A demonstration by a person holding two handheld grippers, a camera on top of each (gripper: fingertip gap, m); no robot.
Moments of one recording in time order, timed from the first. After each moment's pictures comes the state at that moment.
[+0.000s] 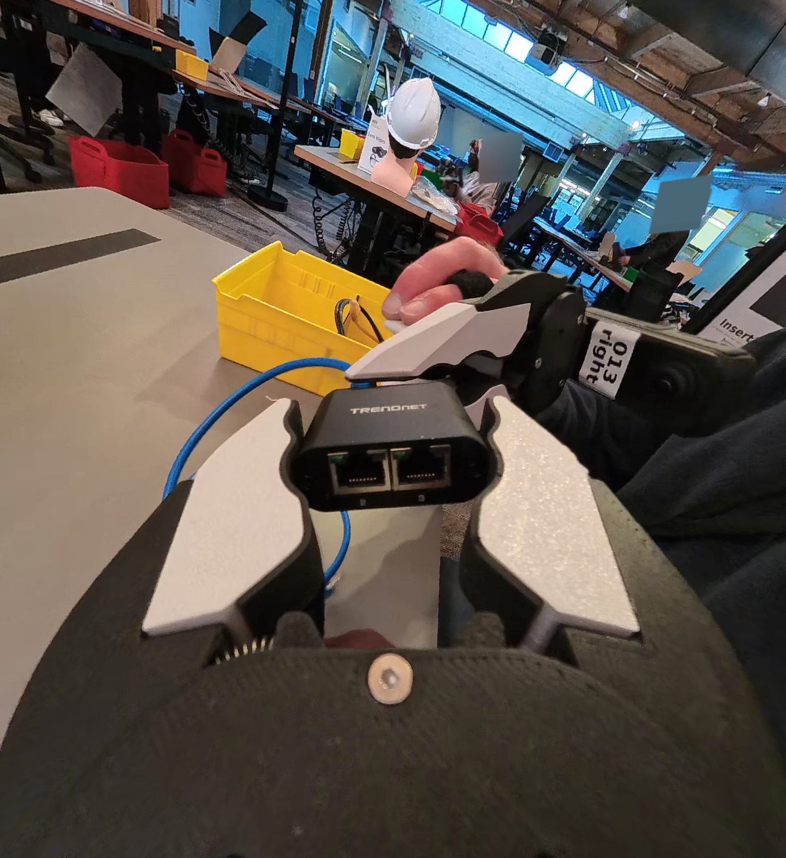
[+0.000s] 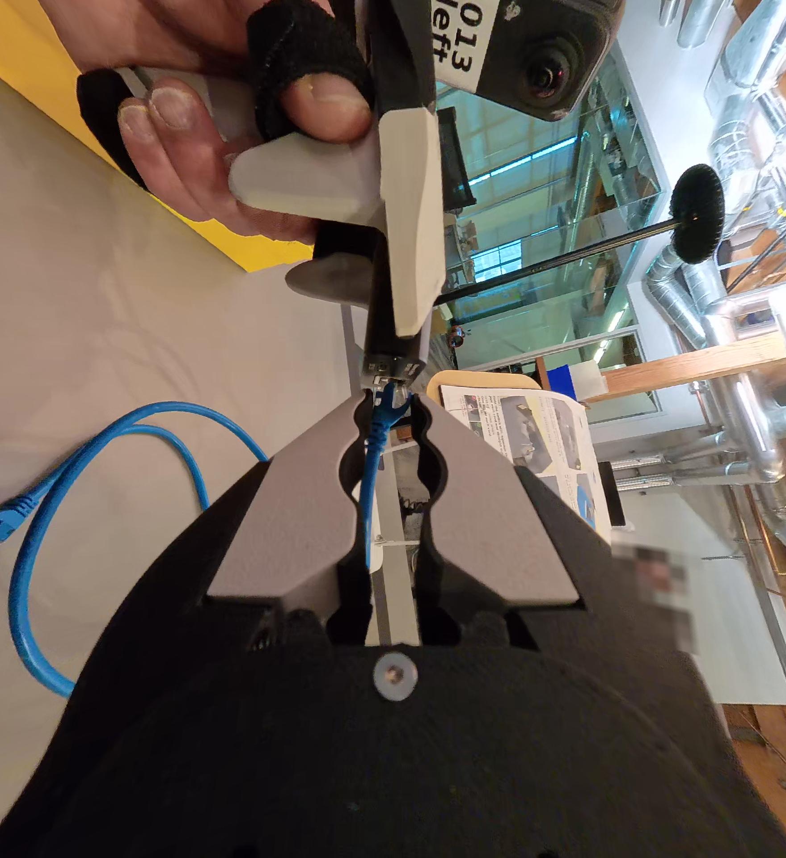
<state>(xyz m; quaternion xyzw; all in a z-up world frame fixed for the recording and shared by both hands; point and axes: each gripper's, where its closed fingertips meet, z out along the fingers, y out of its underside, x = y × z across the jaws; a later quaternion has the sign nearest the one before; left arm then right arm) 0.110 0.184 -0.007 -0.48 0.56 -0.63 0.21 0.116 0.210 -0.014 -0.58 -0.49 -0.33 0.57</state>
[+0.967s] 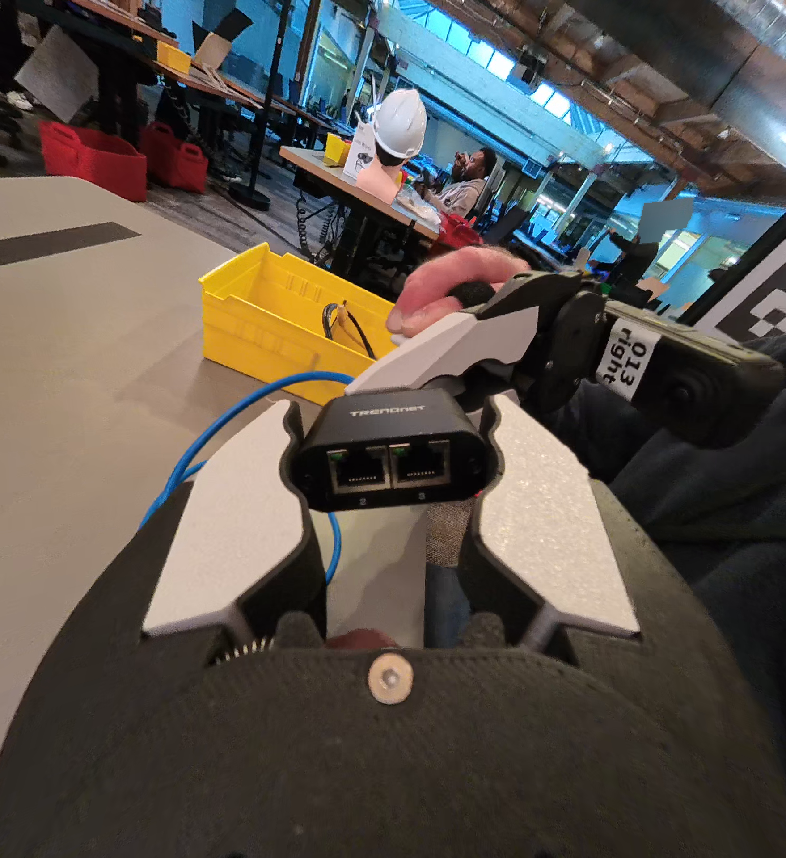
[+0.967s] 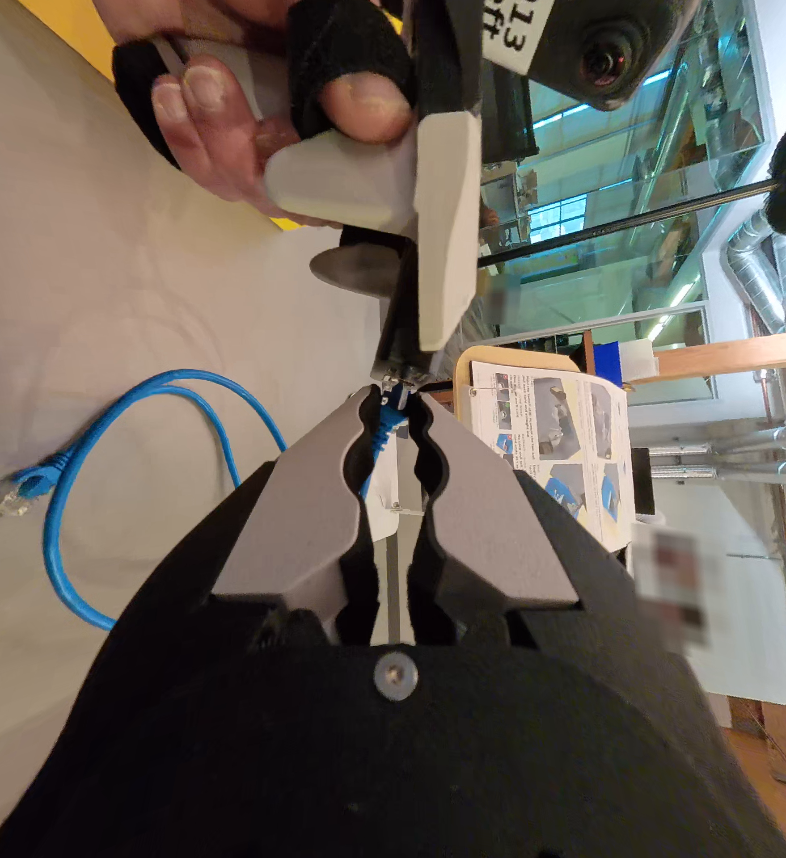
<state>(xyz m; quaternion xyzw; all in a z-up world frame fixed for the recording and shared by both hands) 0.112 0.187 -0.004 -0.48 0.55 -0.65 0.19 0.117 0.210 -0.018 -0.62 -0.51 -0.32 0.50</state>
